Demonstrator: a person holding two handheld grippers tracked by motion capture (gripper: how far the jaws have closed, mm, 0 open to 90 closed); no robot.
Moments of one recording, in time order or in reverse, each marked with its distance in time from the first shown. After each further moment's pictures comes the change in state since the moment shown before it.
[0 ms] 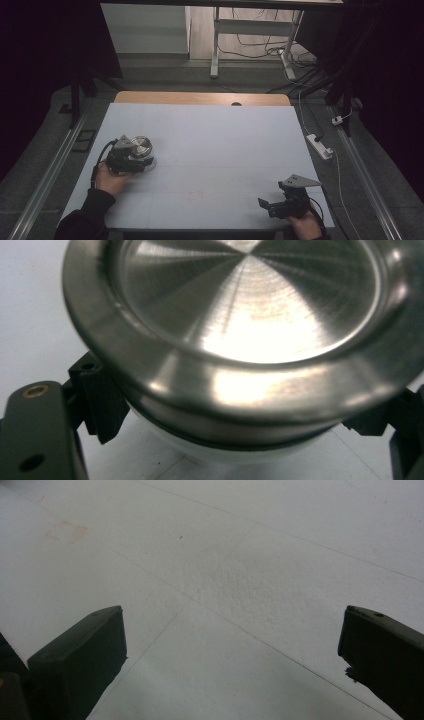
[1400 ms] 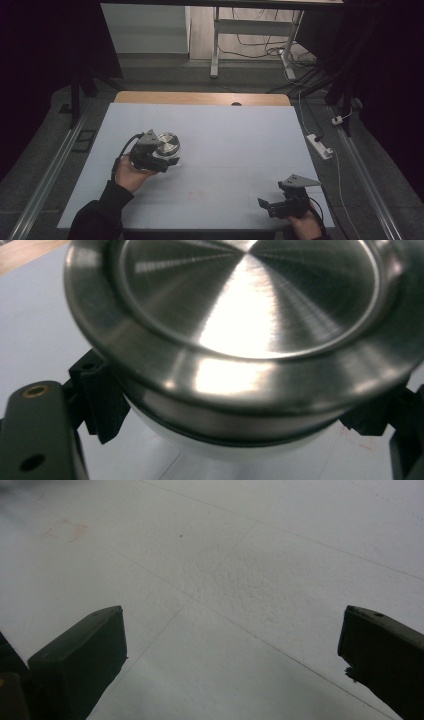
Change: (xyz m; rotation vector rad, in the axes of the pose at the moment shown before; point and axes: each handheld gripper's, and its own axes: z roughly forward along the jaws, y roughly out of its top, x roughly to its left) left arm -0.065 0.062 0.003 -0.039 -0.187 0.169; right arm 0.000 0.000 0.001 0.006 0.005 0.004
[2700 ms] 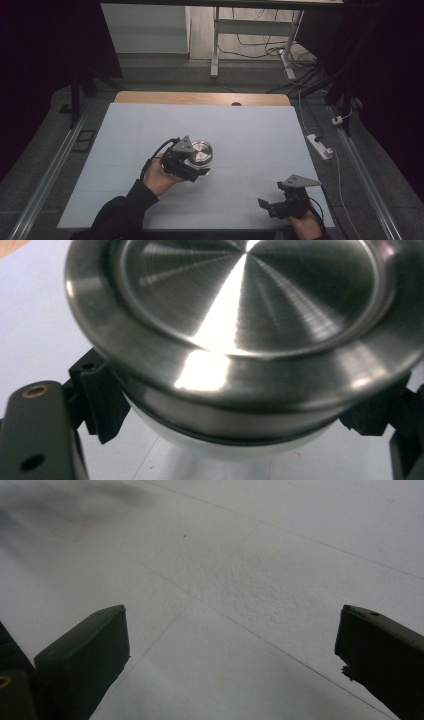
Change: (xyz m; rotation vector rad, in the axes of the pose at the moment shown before) left arm -0.060 0.041 0.041 0.019 -0.147 0.137; right arm 0.000 0.000 0.000 -0.004 0.013 -0.003
